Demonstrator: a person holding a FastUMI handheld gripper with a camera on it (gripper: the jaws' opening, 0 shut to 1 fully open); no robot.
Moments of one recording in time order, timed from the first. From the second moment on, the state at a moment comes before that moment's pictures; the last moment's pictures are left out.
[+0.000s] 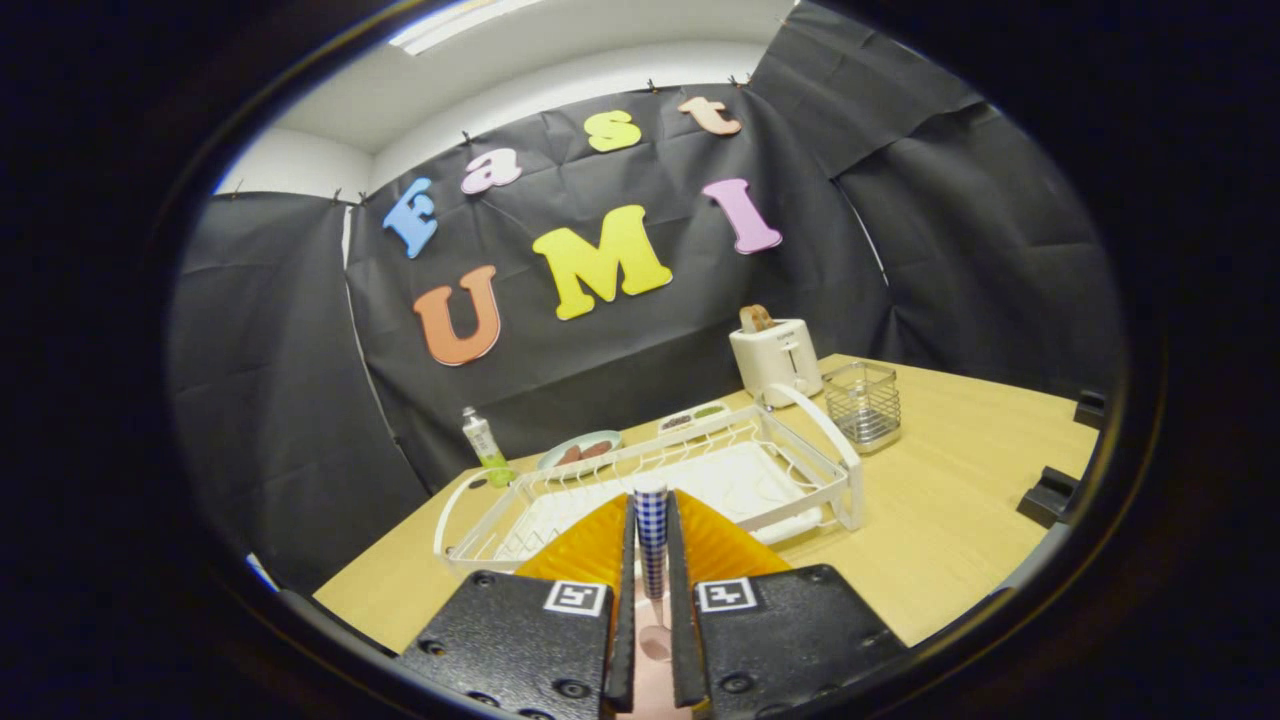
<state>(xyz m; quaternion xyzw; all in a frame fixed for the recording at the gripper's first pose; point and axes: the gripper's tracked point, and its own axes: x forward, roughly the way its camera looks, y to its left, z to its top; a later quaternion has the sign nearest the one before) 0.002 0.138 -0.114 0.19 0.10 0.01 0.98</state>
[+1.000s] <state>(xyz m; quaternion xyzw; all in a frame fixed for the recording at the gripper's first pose) -0.006 0.078 -0.042 0.08 -0.02 0.00 1.00</state>
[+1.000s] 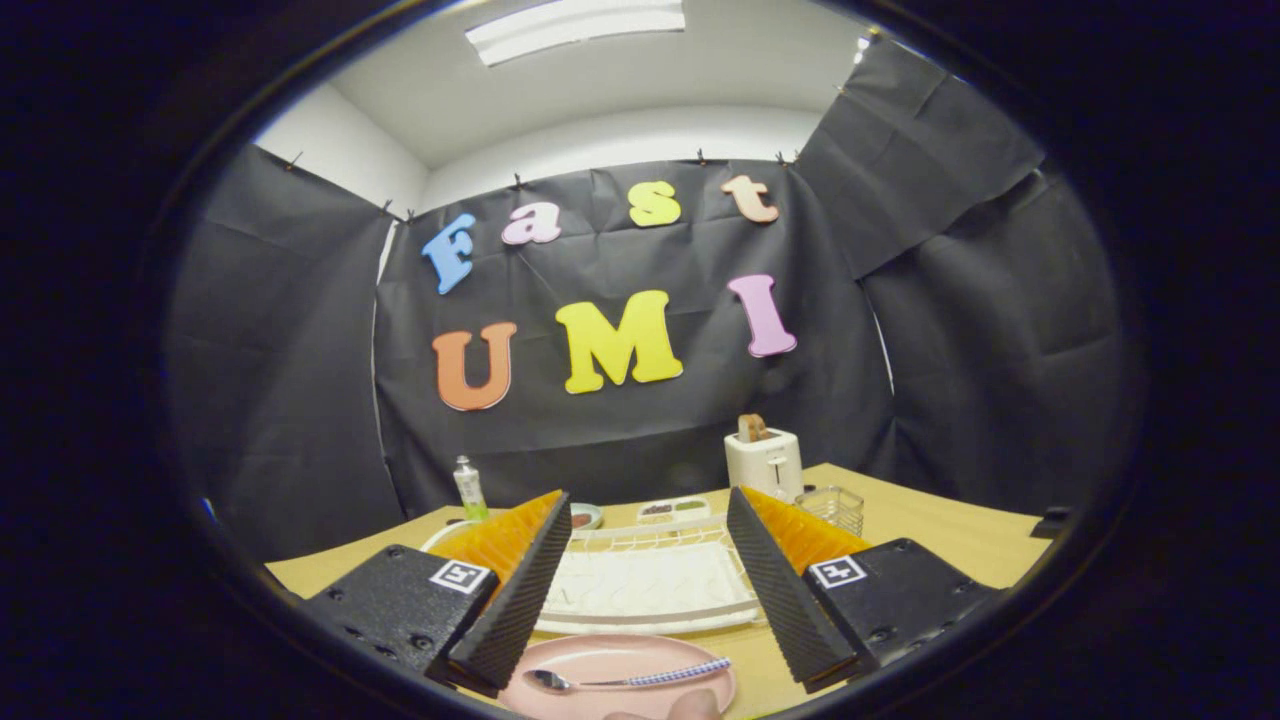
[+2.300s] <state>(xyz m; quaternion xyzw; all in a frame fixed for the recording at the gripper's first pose) -0.022 0.039 -0.051 0.01 0.02 0.03 1.00</state>
